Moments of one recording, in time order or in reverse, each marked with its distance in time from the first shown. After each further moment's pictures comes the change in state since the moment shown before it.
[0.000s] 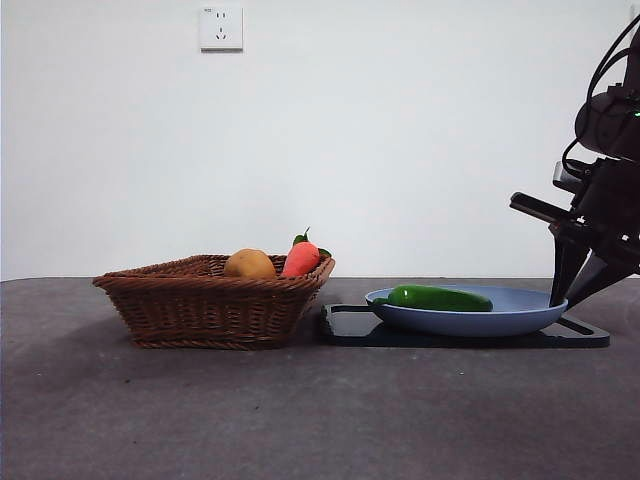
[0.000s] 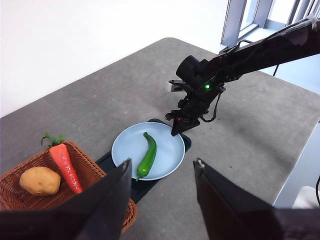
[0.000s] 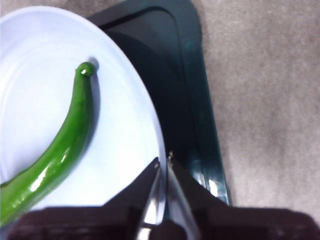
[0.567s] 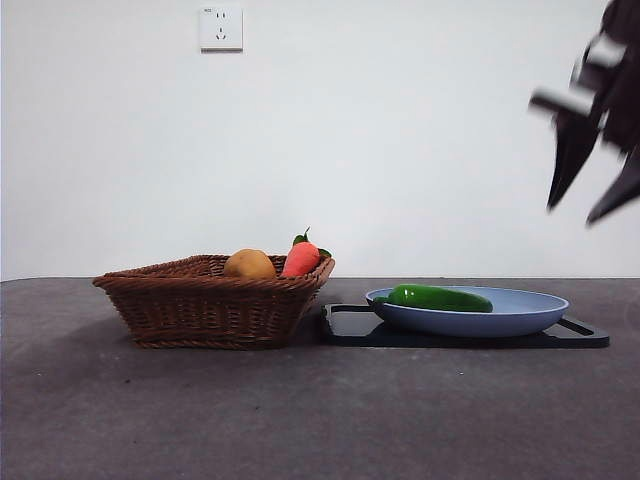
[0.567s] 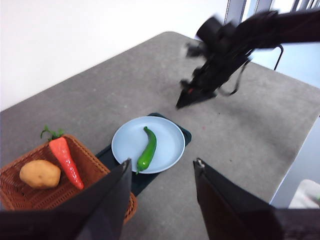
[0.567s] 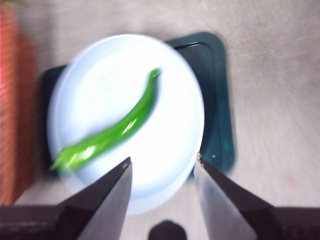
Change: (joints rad) left arm 0.000 0.002 0.000 -0.028 0.000 0.000; right arm -0.007 -0.310 0.003 -0.170 0.000 -0.081
